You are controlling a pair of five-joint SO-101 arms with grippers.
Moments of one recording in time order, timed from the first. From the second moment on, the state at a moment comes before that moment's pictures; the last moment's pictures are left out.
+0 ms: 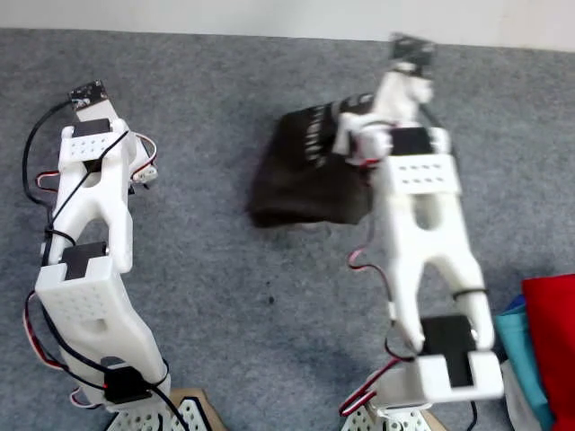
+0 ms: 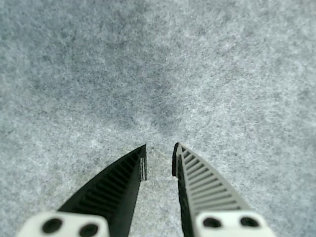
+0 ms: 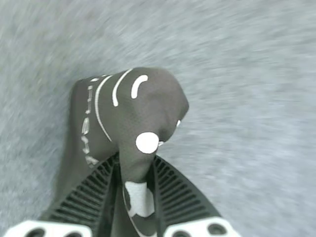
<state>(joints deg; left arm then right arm) -18.1 27.6 -8.4 65.7 19.3 -7.6 -5.6 0.6 60.5 -15.3</state>
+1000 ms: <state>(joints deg) -18.1 27.6 -8.2 65.7 19.3 50.7 -35.1 1.4 77.5 7.5</state>
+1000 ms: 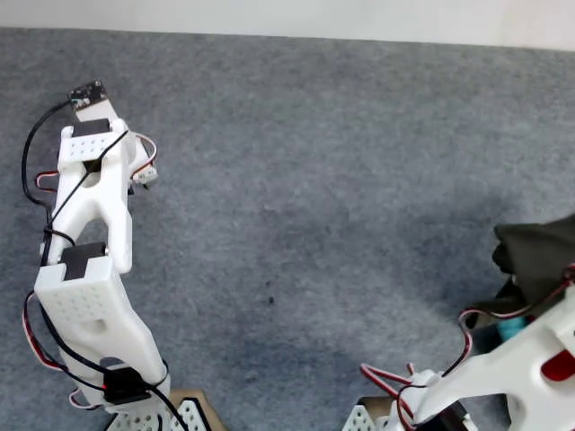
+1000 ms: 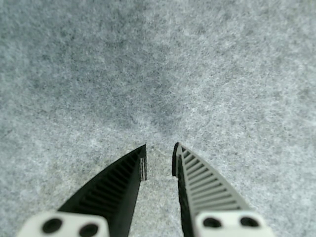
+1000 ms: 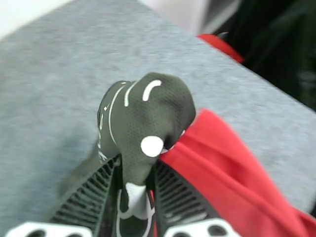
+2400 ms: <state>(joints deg) -18.1 27.6 -8.0 65.7 19.3 83.5 -38.0 30.7 55.6 68.5</state>
